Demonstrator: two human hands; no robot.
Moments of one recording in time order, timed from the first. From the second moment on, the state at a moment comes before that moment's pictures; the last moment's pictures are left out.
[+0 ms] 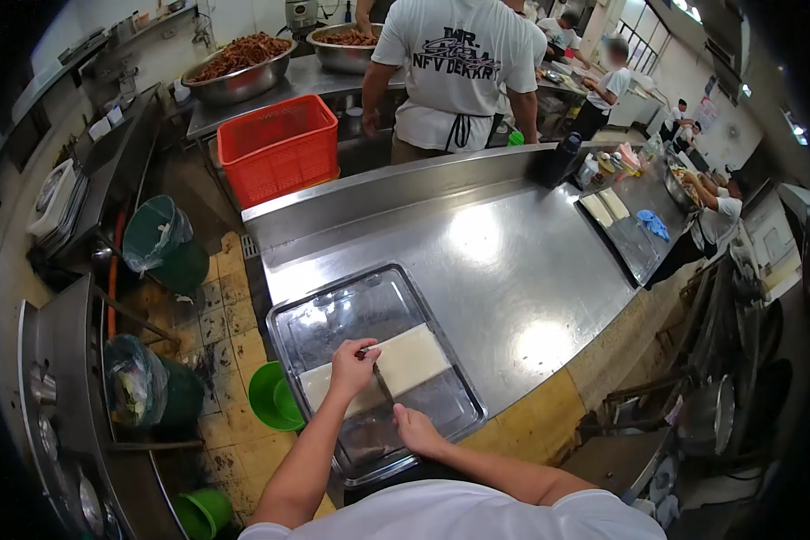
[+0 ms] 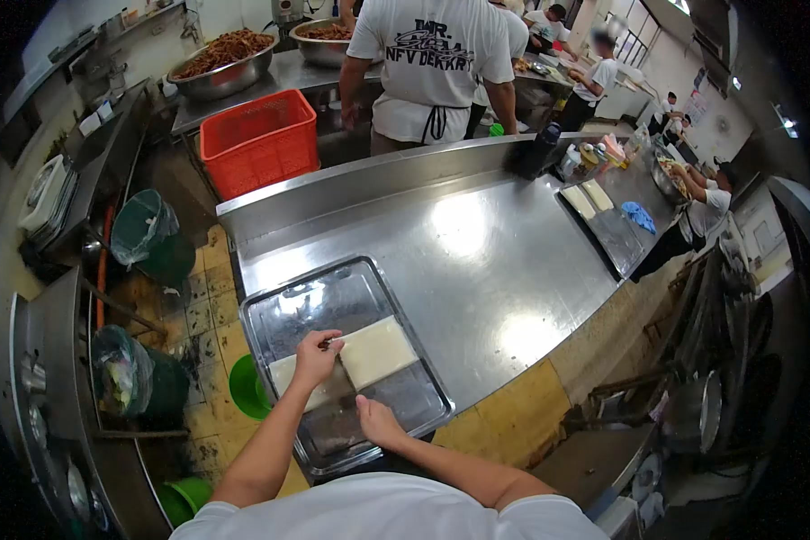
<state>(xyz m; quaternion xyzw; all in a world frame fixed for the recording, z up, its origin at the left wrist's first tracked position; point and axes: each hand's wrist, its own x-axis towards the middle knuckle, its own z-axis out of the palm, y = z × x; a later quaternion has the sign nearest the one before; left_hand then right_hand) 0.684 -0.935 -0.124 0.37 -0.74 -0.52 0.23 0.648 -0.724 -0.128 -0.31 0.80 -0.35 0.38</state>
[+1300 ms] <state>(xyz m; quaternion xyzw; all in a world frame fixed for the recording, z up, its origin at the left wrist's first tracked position) 0.789 -0.900 -0.117 0.53 -0.60 -0.49 0.34 0.506 -0.792 -0.104 -0.63 0.72 -0.23 0.15</state>
